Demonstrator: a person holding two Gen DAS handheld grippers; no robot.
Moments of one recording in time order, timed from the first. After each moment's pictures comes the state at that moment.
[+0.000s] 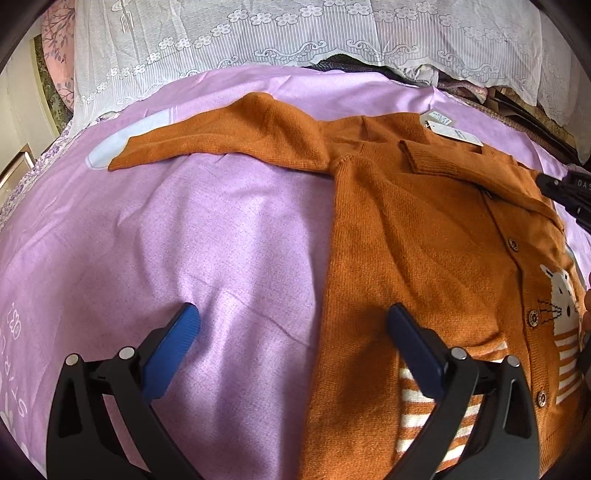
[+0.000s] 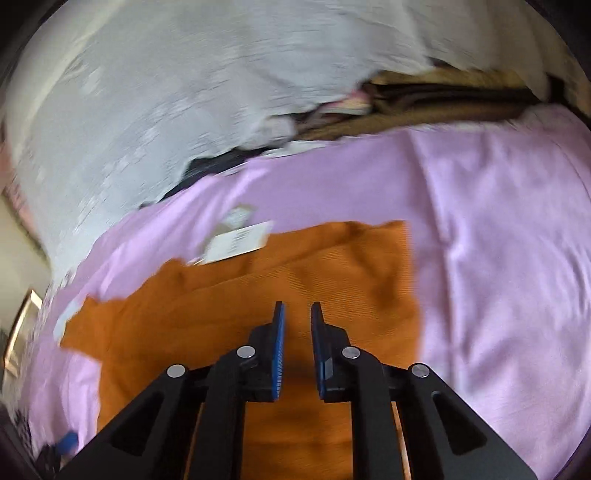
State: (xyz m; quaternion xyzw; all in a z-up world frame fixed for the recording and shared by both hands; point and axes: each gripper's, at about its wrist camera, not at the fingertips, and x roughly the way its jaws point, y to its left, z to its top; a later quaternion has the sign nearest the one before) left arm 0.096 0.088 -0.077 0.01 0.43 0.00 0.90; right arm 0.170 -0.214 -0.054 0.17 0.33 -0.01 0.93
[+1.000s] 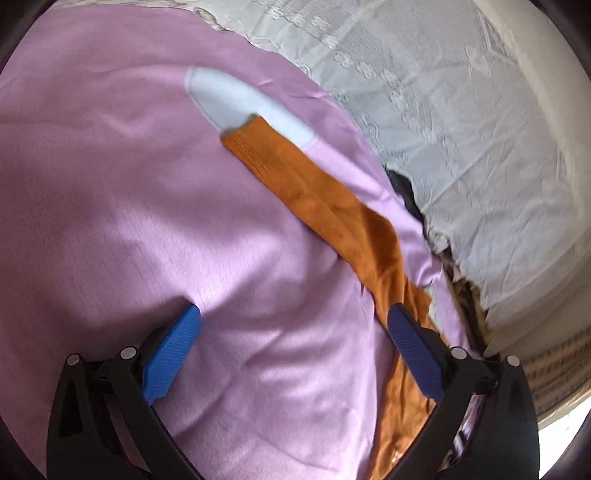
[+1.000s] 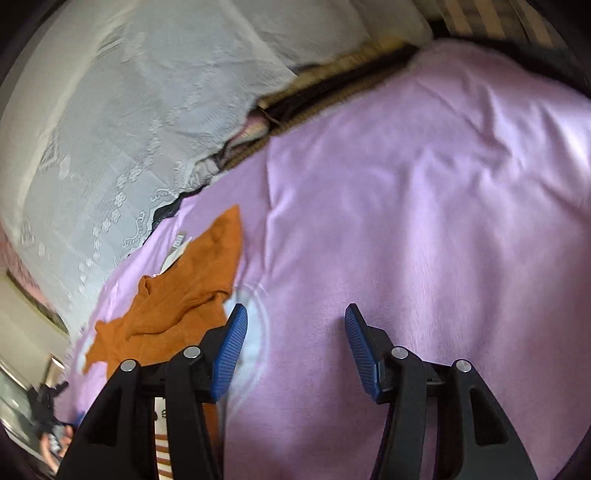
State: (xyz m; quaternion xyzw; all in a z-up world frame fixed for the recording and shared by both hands) left arm 0.140 0.294 -0.088 -0.39 0.37 -0.06 0.84; right arm 0.021 -0.345 -0.096 0.33 0.29 -0.07 0.90
